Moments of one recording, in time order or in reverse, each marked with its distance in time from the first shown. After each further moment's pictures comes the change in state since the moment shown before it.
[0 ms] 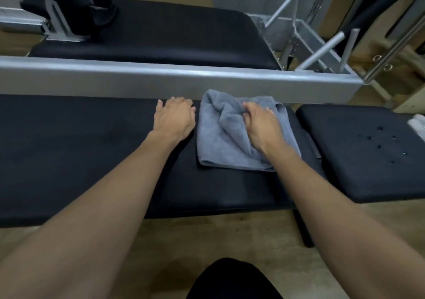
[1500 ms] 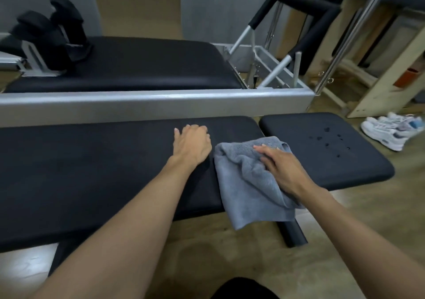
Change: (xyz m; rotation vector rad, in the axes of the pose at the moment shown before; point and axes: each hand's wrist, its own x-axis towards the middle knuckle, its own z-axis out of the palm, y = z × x) left_hand -0.034 0.095 0.004 -0.152 -0.029 0.114; right_hand -0.114 0.074 -0.081 0.078 -0.142 -0.018
